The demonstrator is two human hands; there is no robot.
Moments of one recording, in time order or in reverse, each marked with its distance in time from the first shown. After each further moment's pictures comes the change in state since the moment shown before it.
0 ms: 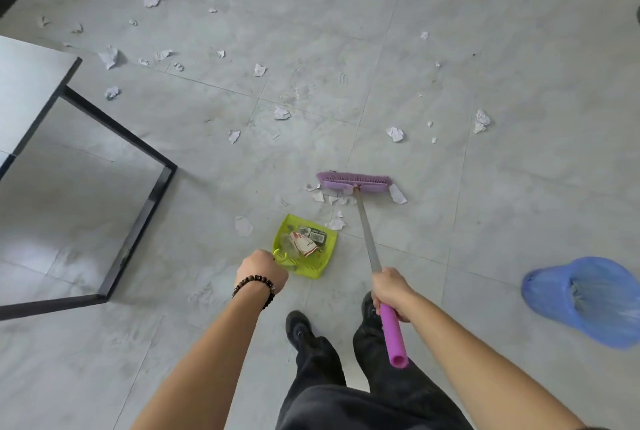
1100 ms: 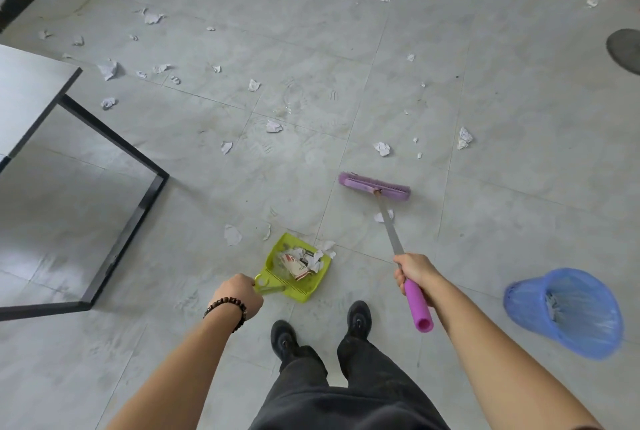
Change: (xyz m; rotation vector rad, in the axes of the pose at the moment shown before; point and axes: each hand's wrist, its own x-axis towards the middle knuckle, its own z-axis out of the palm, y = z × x) left_hand -0.026 -0.031 0.019 0.137 -0.056 0.078; right_hand -0.019 0.007 -0.091 0.345 0.091 -0.031
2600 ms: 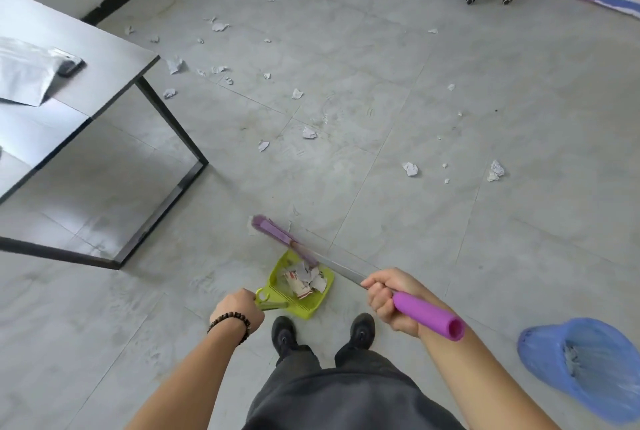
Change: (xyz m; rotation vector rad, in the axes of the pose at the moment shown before) left_hand -0.077 -0.037 0.057 -0.104 0.058 -0.173; right_hand -0.101 0.017 0.024 0.268 -0.558 0.342
